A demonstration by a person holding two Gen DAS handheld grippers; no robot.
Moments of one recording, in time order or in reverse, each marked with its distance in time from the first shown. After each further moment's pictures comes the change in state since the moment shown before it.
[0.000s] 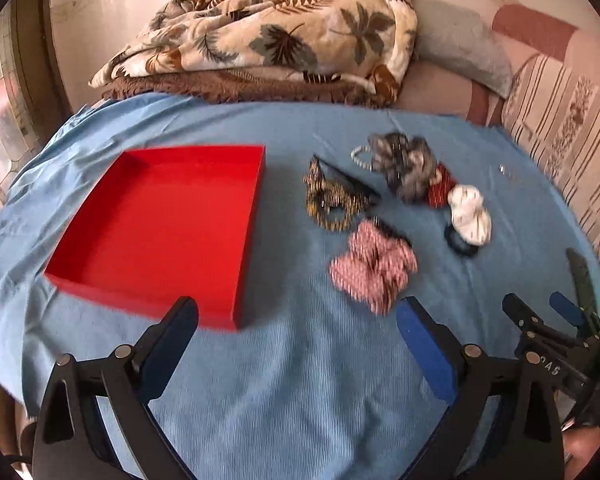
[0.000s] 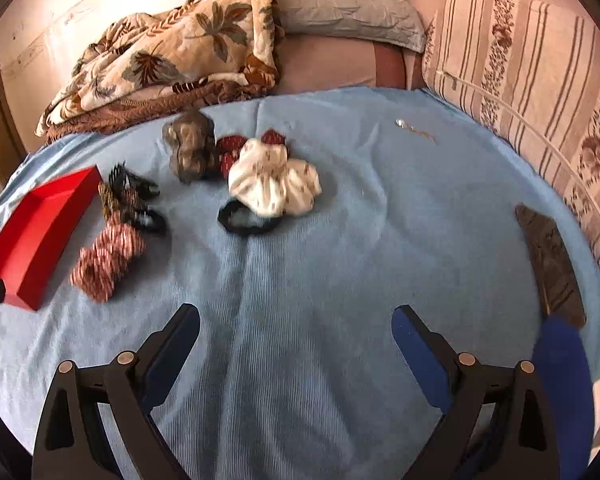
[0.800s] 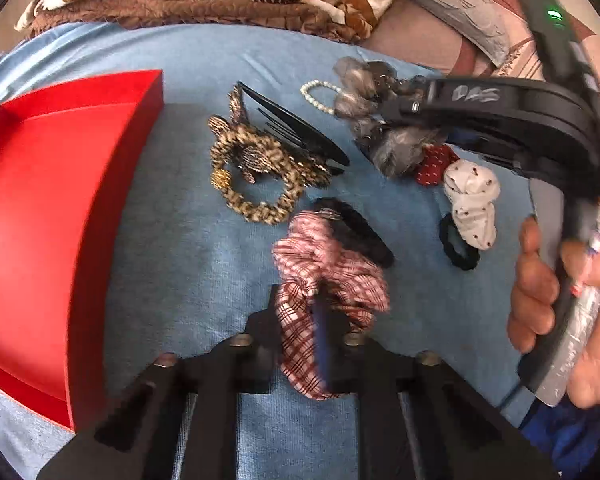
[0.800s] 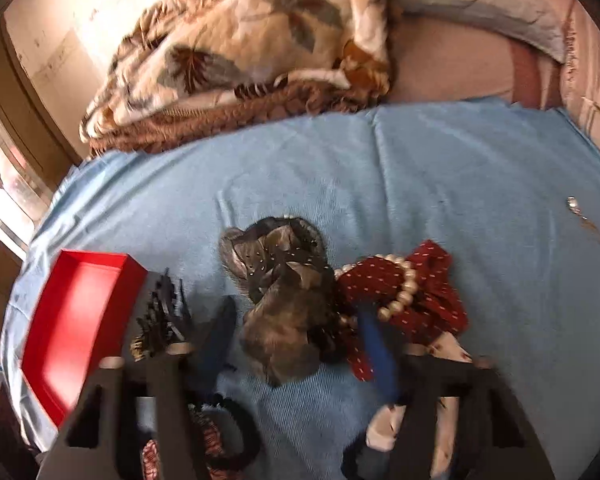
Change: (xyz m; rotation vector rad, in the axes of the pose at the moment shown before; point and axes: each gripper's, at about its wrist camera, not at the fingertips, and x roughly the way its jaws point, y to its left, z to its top) left arm 0.122 -0.028 0.021 -0.037 0.229 -0.230; right arm 0.142 0.082 0.147 -0.051 0.172 0.293
